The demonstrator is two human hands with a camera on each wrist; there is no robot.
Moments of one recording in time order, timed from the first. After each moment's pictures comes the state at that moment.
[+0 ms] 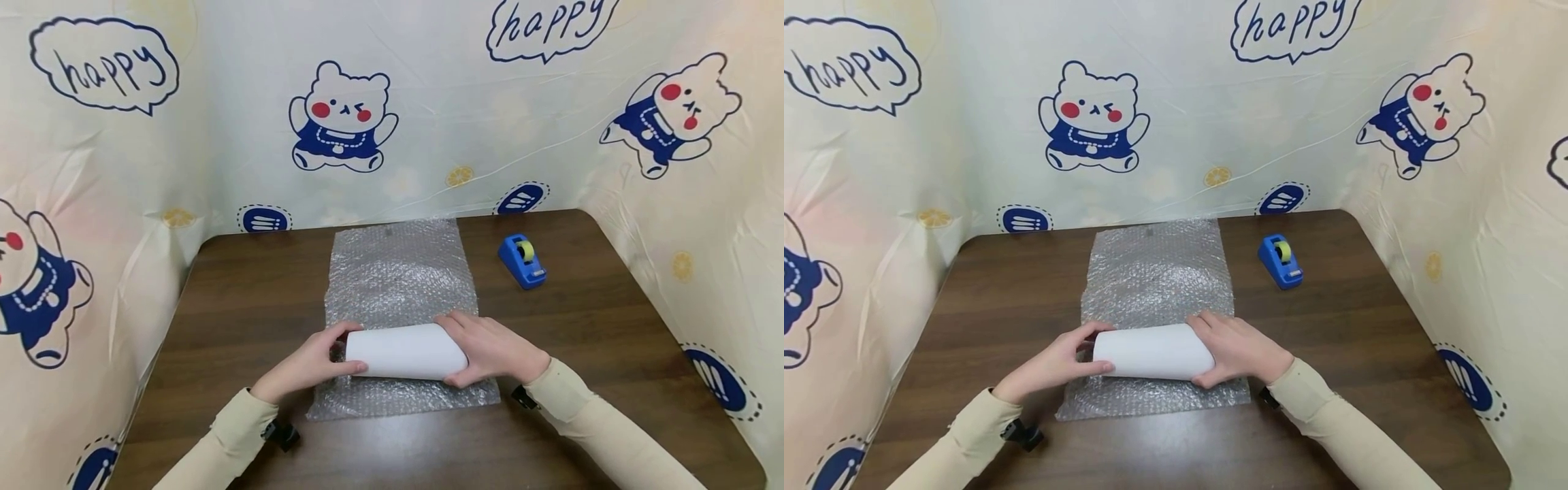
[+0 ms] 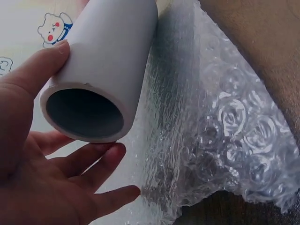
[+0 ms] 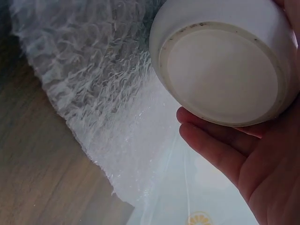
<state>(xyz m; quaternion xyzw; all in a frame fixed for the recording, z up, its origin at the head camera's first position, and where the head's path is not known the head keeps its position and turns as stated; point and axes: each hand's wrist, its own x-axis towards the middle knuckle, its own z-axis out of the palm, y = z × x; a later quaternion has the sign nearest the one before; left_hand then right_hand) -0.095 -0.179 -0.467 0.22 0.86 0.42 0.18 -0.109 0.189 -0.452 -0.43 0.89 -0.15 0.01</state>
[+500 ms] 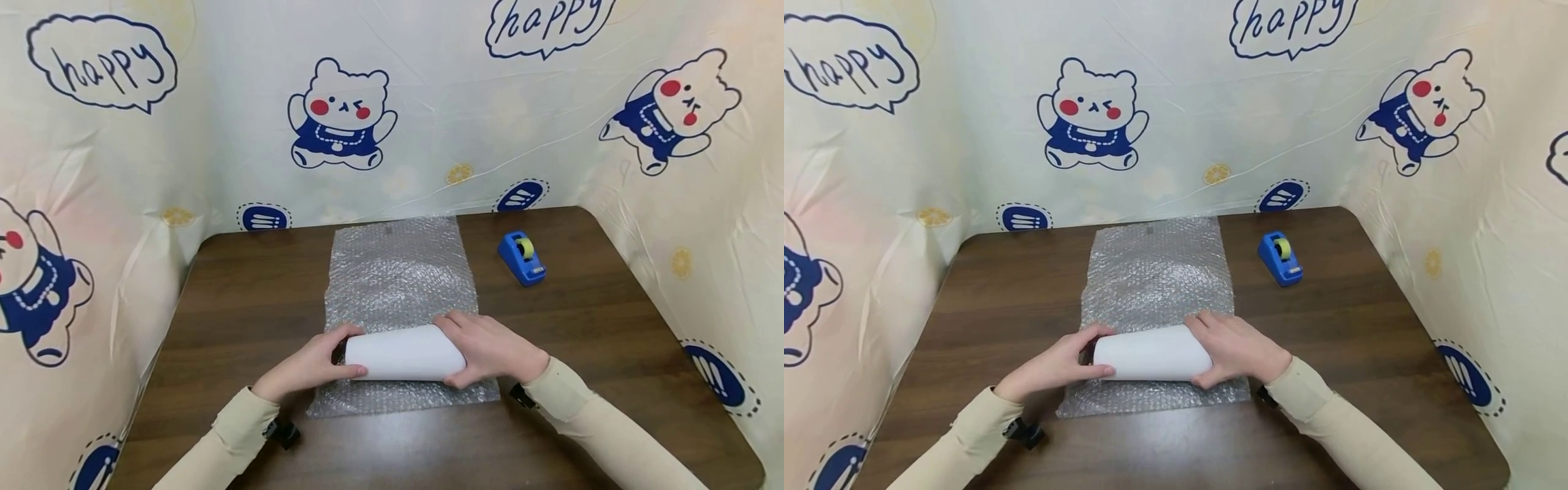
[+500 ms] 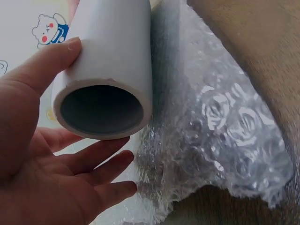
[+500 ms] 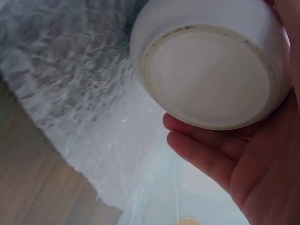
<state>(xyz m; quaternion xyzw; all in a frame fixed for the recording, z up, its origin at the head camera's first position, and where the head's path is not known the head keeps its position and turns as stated) -0.094 -0.180 -0.472 0.25 0.87 0.38 0.18 -0.104 0.183 -0.446 -0.44 0.89 -0.12 0.01</state>
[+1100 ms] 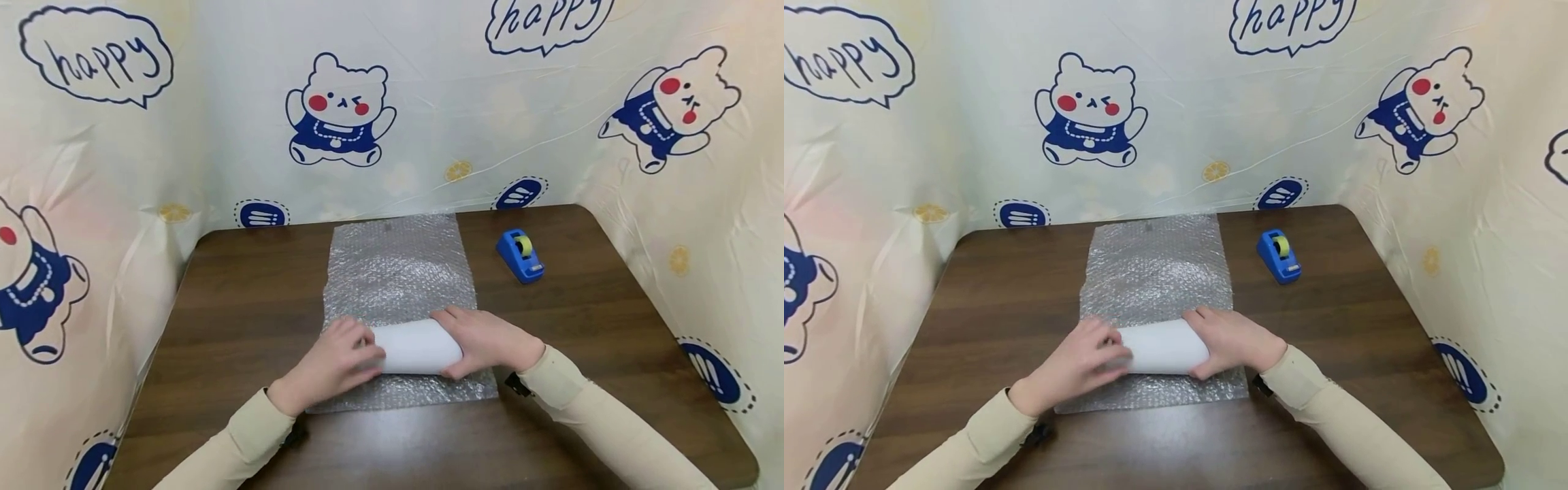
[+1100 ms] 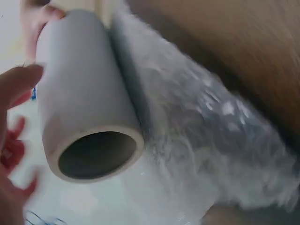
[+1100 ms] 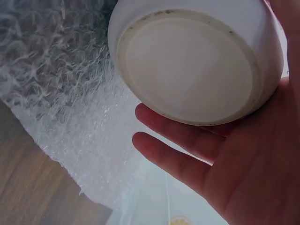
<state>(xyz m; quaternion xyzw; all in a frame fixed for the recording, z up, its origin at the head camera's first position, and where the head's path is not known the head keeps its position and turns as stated) -0.080 -0.144 -0.462 0.50 0.82 0.21 -0.16 -0.113 0.179 -0.439 -0.40 0.90 -0.13 0.10</state>
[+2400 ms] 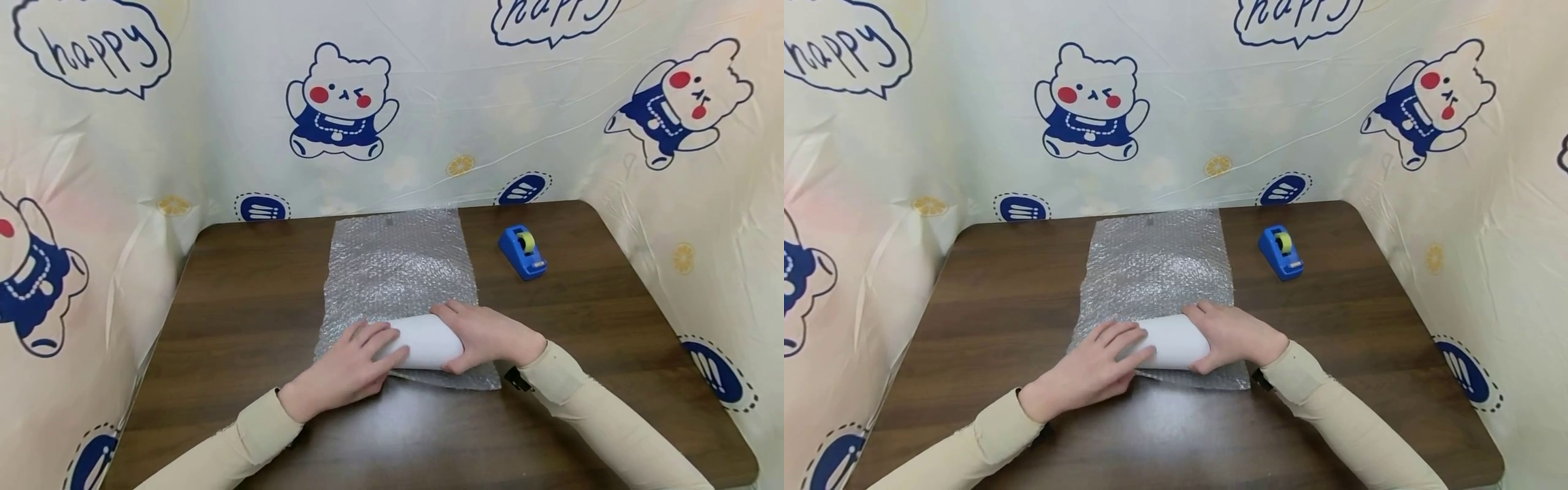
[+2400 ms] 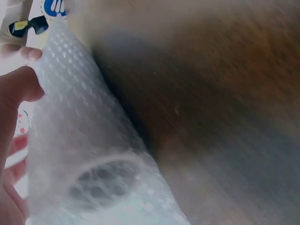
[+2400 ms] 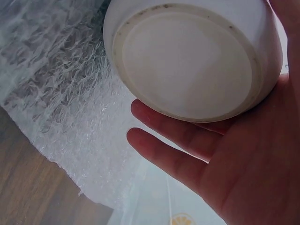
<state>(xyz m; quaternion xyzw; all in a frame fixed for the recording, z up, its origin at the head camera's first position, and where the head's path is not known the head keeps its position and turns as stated) -0.067 -0.131 -0.463 0.51 0.83 0.06 -0.19 -0.117 0.179 -0.439 -0.40 0.90 -0.16 0.13</state>
